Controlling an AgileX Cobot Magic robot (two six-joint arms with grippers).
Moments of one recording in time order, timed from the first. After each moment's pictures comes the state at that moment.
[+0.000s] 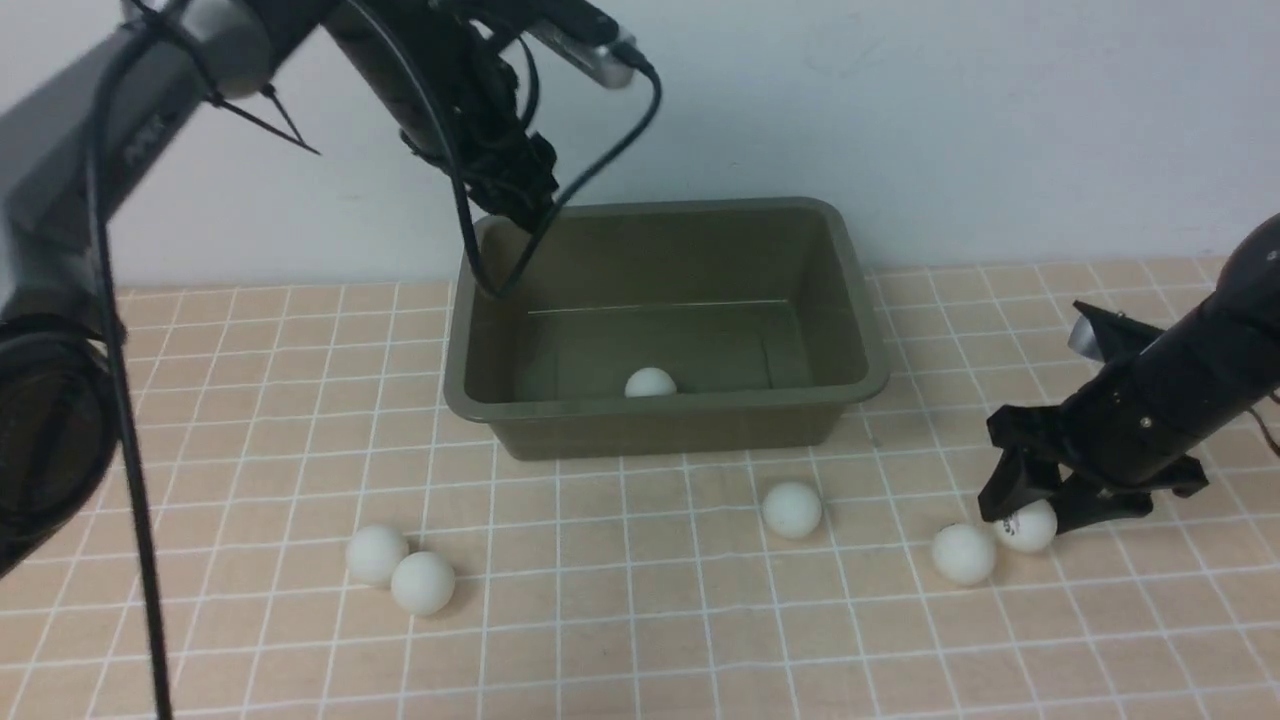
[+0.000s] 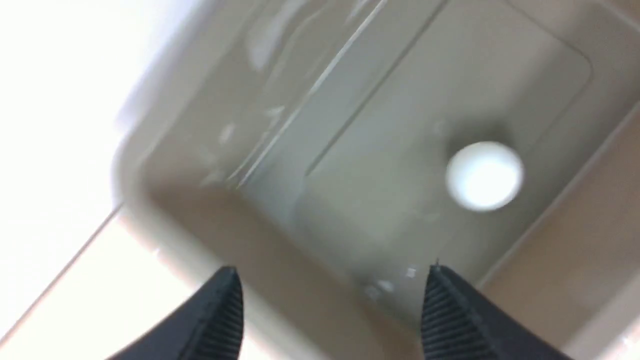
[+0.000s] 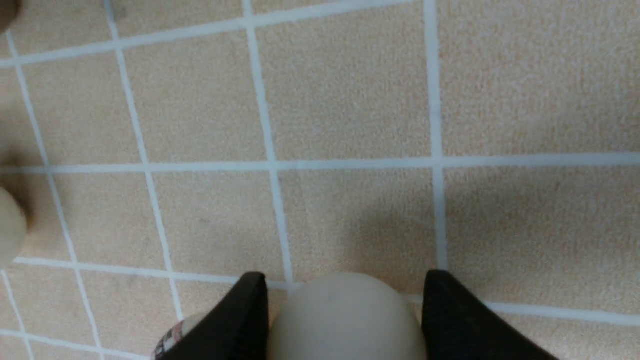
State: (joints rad) right arm -0.02 1.97 -1.22 0.52 0.95 -0.28; left arm -0.24 2.14 -2.23 -0.16 1.23 0.53
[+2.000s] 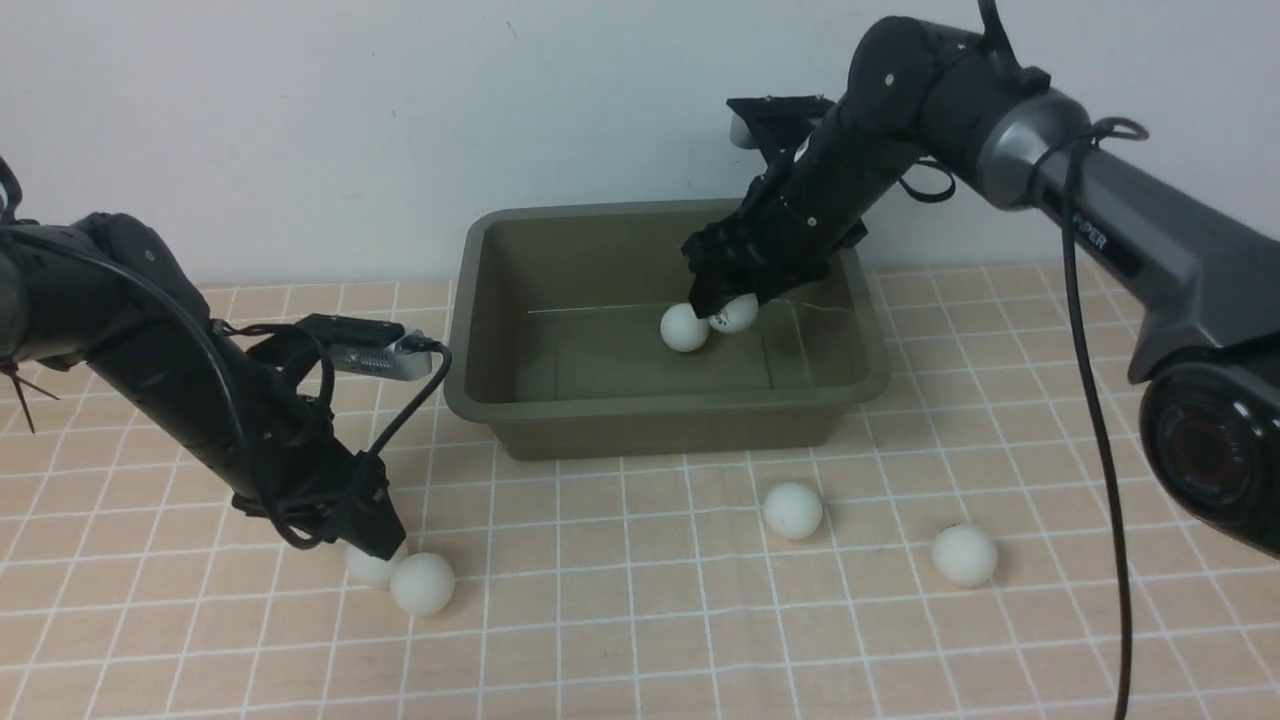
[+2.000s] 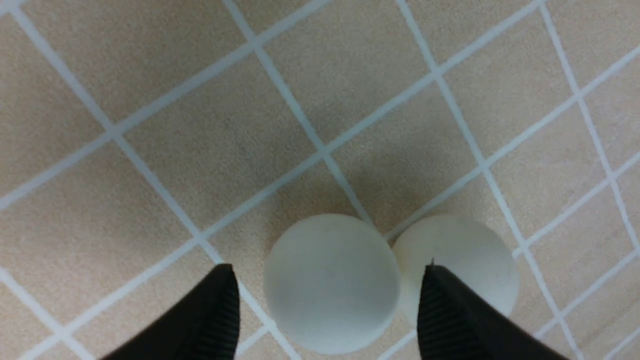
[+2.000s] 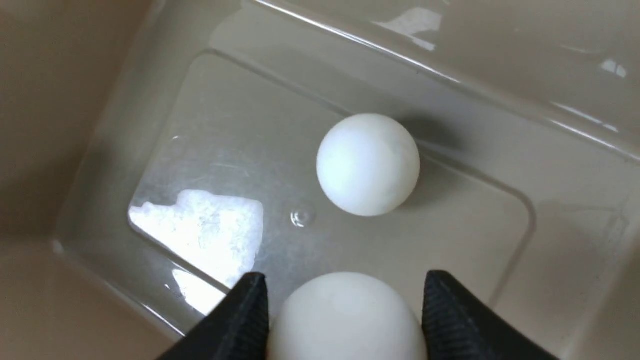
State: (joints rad) right arm 0.35 2.45 -2.34 0.37 1.22 -0.18; left arm 0.03 1.91 -1.19 -0.49 0.93 0.75
